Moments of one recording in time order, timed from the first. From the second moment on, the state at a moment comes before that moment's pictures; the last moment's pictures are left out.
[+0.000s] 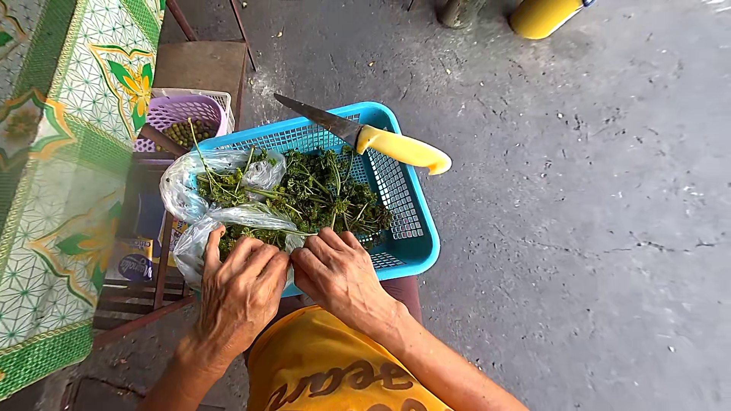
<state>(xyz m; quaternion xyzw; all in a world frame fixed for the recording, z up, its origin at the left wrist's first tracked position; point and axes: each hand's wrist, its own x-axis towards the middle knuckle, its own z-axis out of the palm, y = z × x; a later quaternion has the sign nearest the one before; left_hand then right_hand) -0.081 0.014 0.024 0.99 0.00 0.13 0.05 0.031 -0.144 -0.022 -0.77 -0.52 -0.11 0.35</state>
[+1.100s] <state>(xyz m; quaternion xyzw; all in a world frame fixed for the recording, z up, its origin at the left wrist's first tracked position) -0.004 0.034 0.042 0.99 -0.12 0.00 0.03 0.139 -0.134 -0.011 -0.92 -0.34 0.11 0.14</state>
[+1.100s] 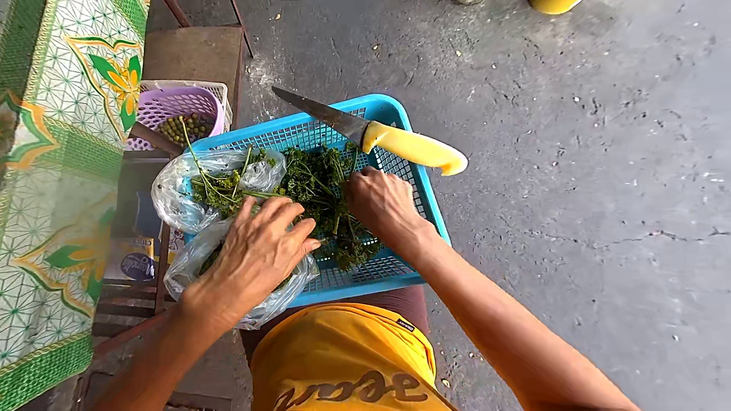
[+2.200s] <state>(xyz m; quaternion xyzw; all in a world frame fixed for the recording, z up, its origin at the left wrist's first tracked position) -0.007 -0.025 0.020 0.83 0.09 0.10 0.54 0.102 -0.186 0.000 -0.53 -0.21 0.34 0.75</state>
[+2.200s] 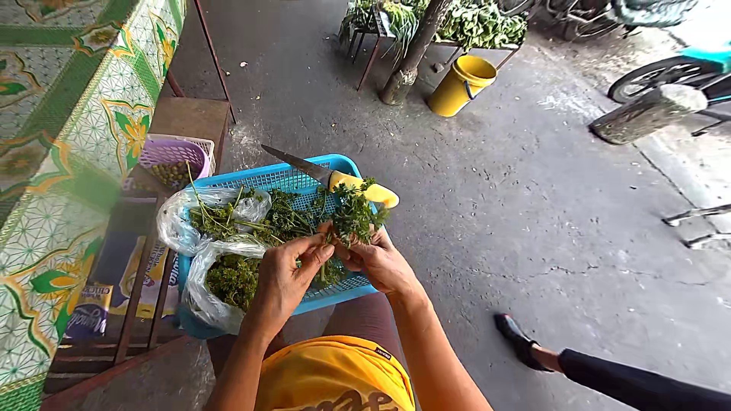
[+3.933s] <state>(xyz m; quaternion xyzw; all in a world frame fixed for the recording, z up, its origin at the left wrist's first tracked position) 0.005 -0.037 0.031 0.71 0.15 0.22 0.65 0.082 -0.180 0.002 -0.65 -0.29 0.10 0.69</state>
